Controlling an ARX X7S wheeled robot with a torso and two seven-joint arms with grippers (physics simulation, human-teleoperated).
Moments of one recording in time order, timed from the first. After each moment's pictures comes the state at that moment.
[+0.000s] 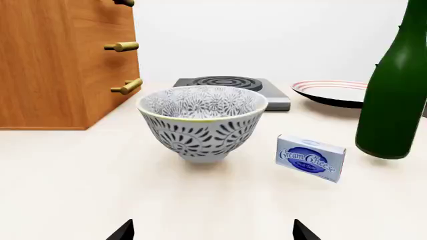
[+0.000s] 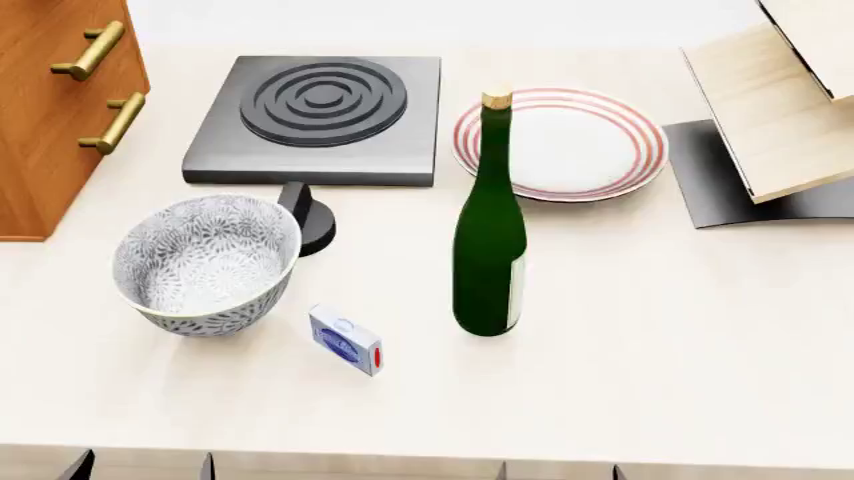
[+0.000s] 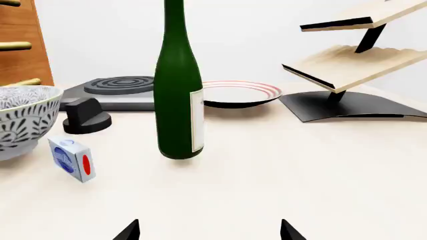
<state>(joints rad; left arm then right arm) 0.00 0.00 0.00 0.00 0.00 0.00 0.00 0.00 0.00 0.00 0.00 0.00 0.00 0.00</state>
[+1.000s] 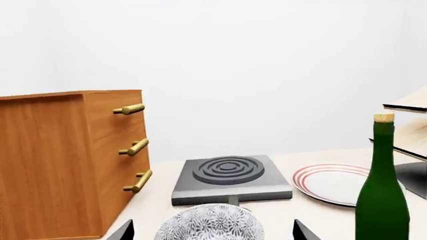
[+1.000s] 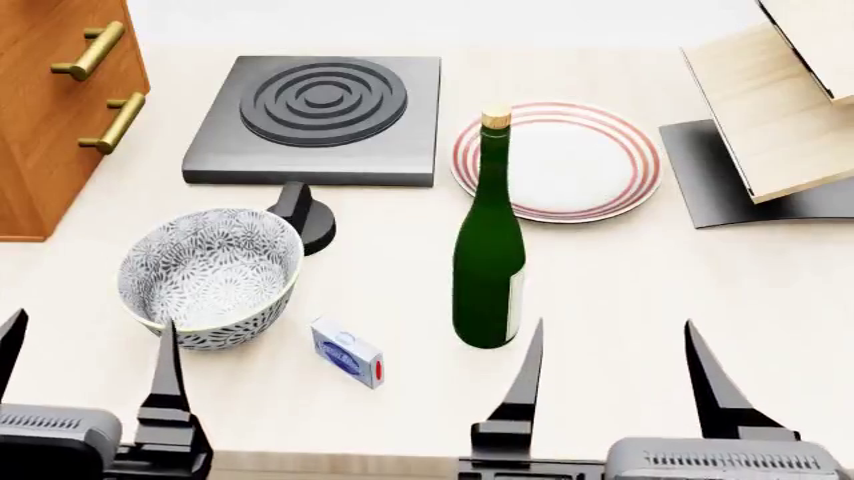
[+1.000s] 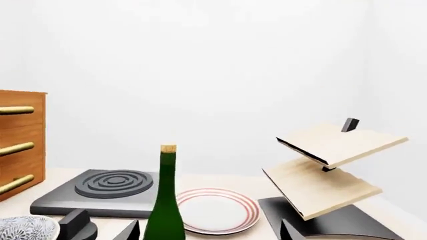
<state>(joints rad) -0.11 -0.10 0.11 0.55 -0.02 -0.45 -0.13 0.07 0.14 -0.06 -0.63 0.07 0.42 0.14</state>
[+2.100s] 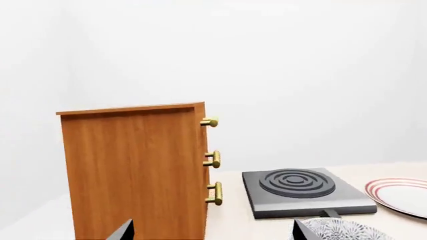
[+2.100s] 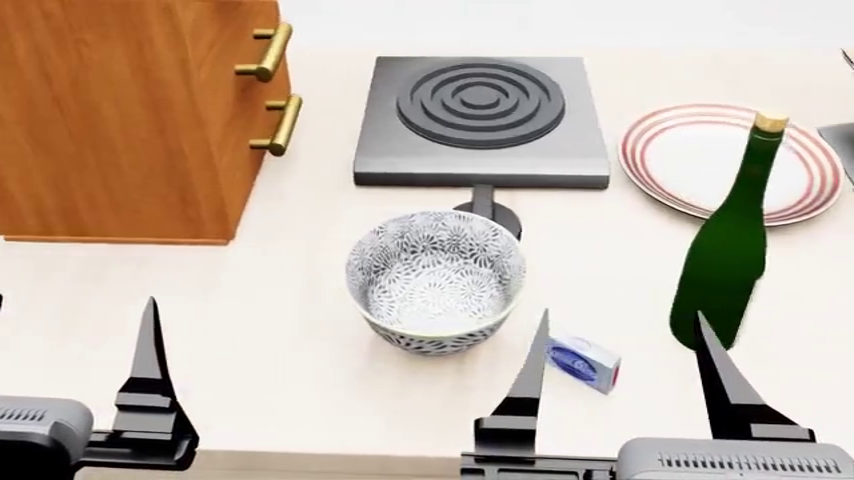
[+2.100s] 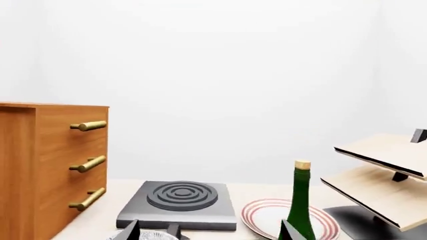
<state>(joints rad) -0.14 -0.15 0.13 0.65 -0.08 -0.51 -0.19 0.08 0.18 -0.07 -0.67 0.11 0.44 0.19</state>
